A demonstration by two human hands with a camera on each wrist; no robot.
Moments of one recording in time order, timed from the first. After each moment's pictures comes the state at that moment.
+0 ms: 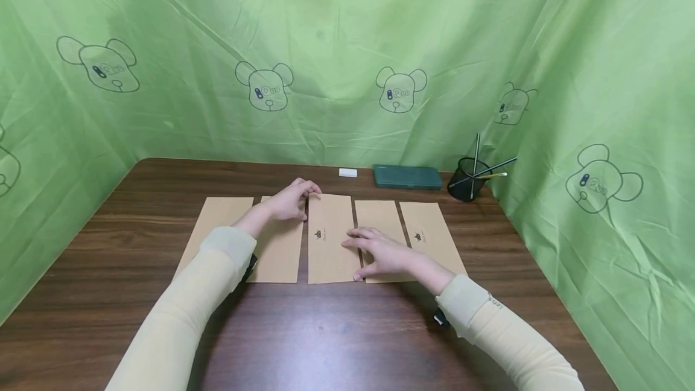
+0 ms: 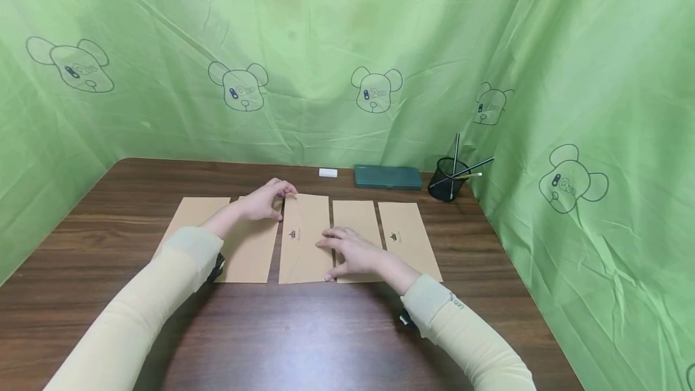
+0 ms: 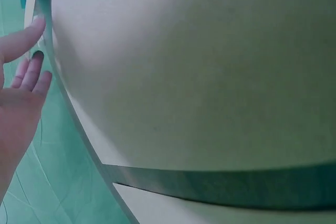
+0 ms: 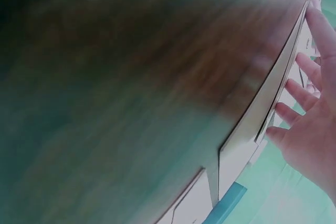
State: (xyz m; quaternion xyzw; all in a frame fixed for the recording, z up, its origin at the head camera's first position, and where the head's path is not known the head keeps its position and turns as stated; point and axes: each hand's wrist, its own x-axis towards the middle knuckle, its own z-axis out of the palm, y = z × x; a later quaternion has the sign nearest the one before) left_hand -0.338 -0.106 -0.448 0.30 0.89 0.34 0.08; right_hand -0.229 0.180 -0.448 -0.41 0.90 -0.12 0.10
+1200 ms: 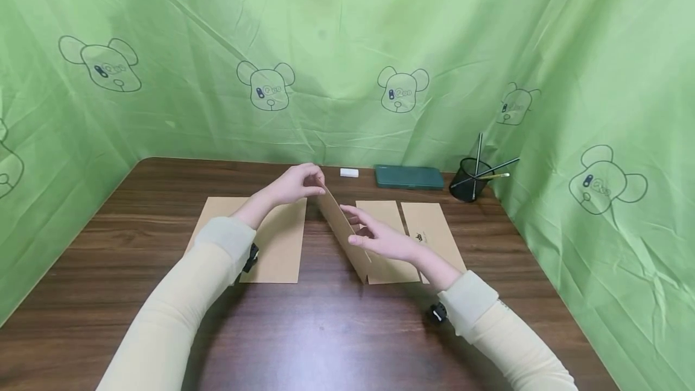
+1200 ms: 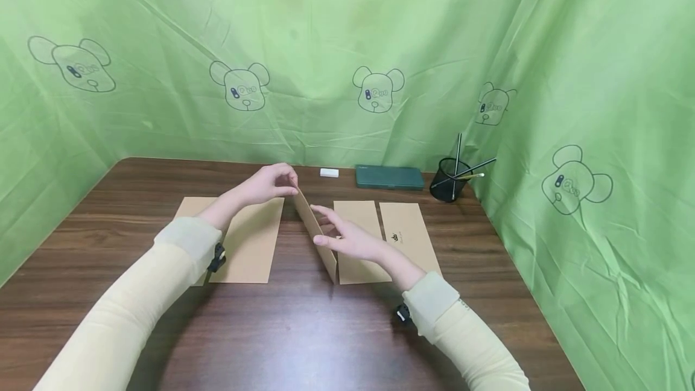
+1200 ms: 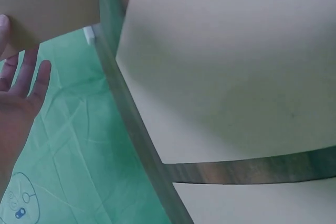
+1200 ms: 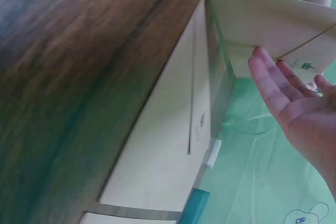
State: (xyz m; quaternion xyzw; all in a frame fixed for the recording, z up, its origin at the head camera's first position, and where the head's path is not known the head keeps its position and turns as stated) left_hand -0.343 -0.097 -0.404 0.36 0.86 0.37 -0.03; right_hand -0.228 0.168 -0.404 -0.34 0.84 -0.40 0.15
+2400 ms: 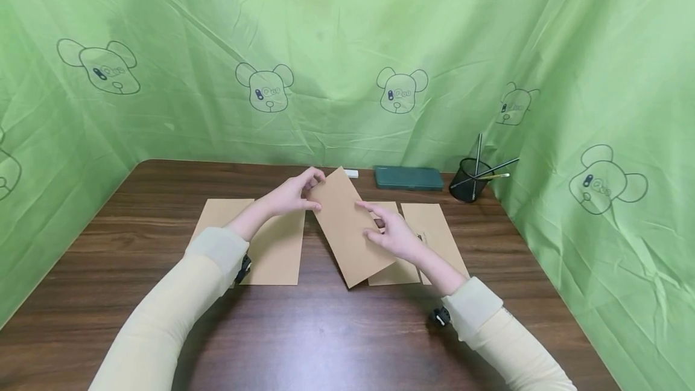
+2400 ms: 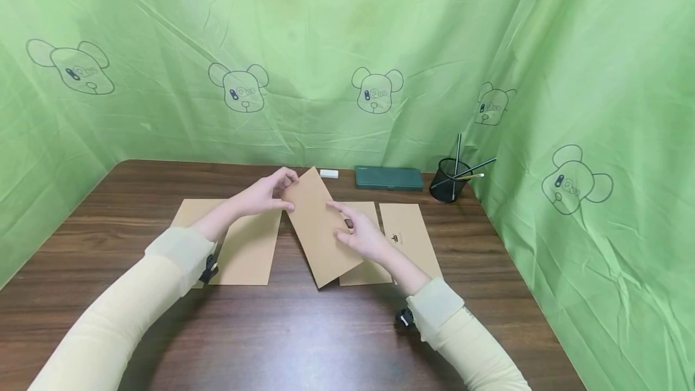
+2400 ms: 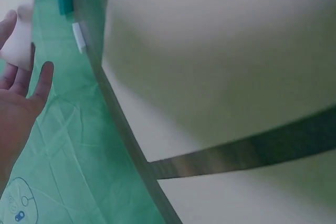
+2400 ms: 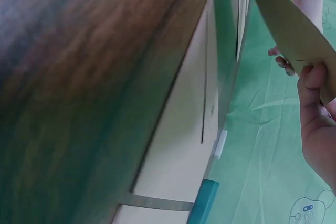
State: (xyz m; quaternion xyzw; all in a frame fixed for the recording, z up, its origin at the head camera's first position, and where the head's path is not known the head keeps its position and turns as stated) left_hand -0.329 -0.100 -0.414 0.35 0.85 0.40 0.01; right_hand -0.231 0.180 -0.409 -0.31 0.84 -0.45 0.00
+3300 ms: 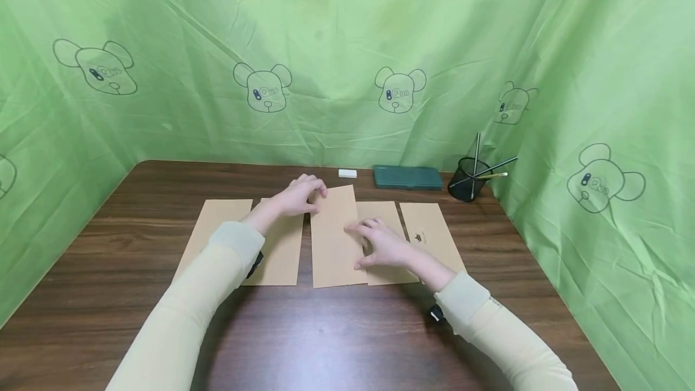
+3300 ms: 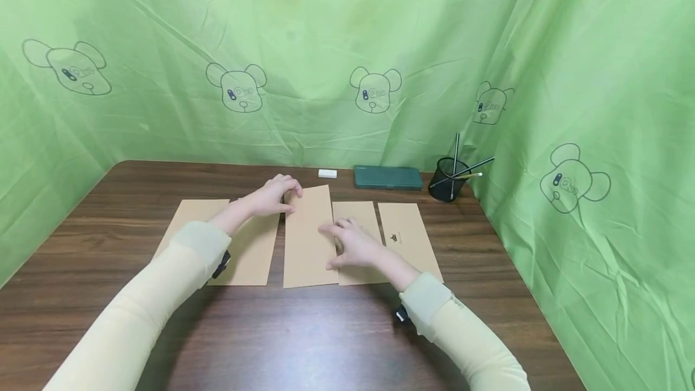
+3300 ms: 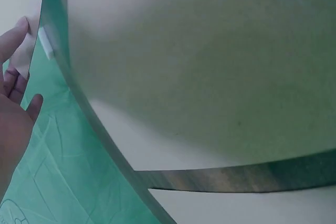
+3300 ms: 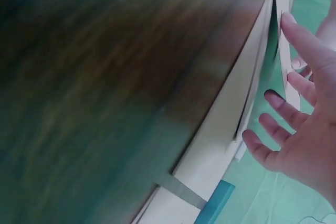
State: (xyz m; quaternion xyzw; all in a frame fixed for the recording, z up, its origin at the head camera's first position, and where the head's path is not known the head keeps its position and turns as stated) left_hand -0.343 -0.086 -0.435 0.35 0.90 0.24 0.01; right_hand -0.236 0.177 -0.438 -0.33 0.93 -0.16 0.05
